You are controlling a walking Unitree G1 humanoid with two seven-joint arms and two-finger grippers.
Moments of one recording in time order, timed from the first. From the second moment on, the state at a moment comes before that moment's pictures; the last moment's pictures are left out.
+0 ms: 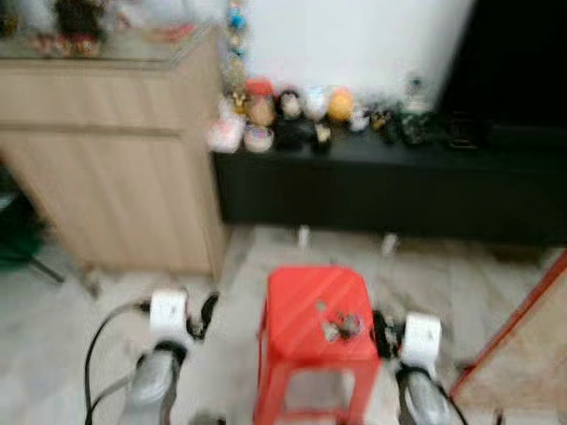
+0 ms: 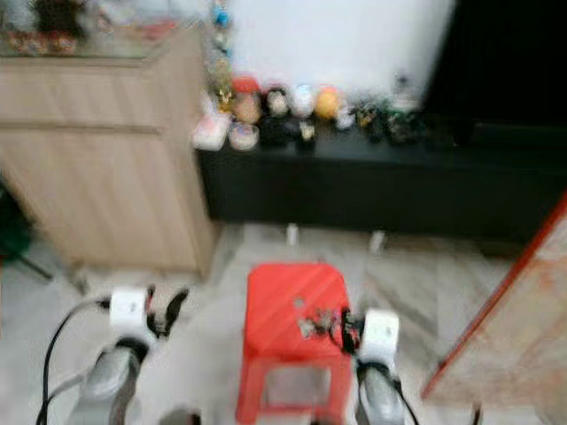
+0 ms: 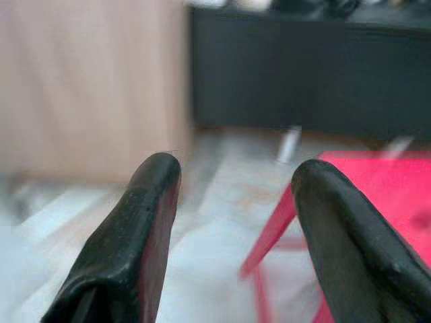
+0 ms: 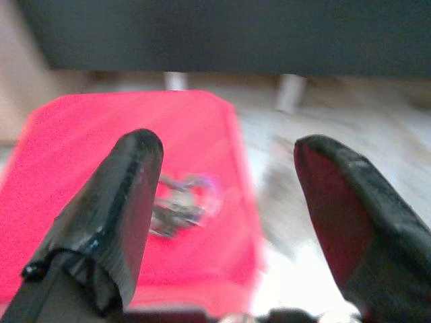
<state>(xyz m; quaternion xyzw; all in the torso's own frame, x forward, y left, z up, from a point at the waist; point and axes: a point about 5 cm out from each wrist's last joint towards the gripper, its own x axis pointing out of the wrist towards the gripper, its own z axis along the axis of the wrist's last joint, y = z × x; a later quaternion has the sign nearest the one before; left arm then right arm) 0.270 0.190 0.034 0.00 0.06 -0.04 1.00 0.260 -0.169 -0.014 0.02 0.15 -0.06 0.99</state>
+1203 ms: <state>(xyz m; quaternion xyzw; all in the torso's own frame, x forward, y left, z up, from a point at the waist) 0.264 0.193 0.017 0.00 0.10 -0.04 0.99 0.255 -0.164 -0.026 0.03 0.20 -0.05 0.98</state>
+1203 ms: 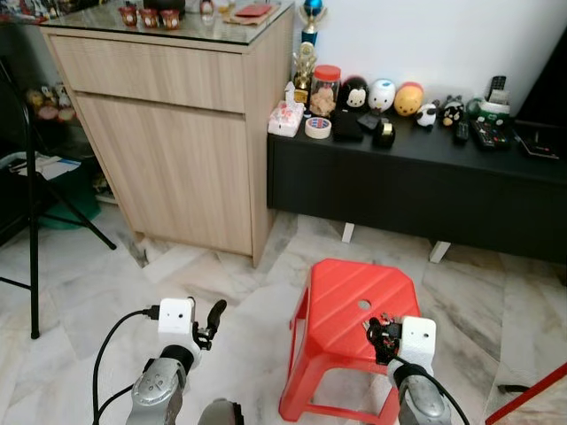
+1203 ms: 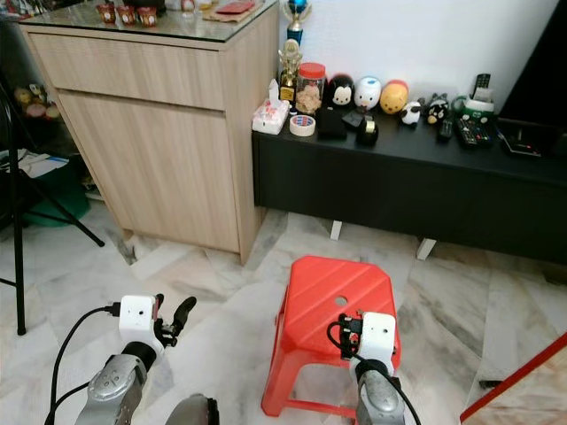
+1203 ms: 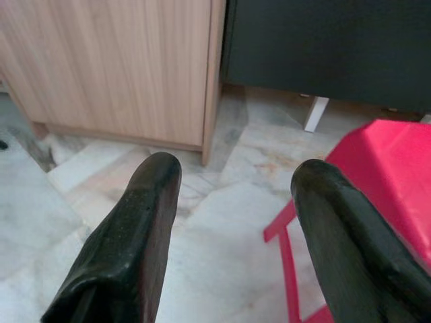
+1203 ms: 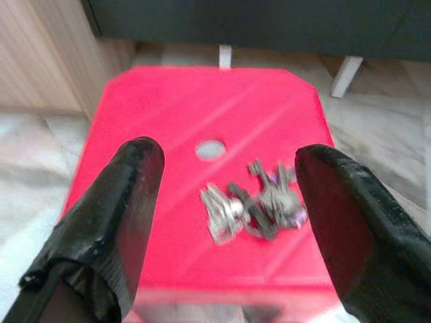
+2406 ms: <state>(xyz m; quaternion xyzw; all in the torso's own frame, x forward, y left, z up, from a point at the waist) 0.266 0.193 0.019 0.00 0.09 -0.04 0.99 0.249 -0.162 -0.037 0.04 0.25 -0.05 0.97</state>
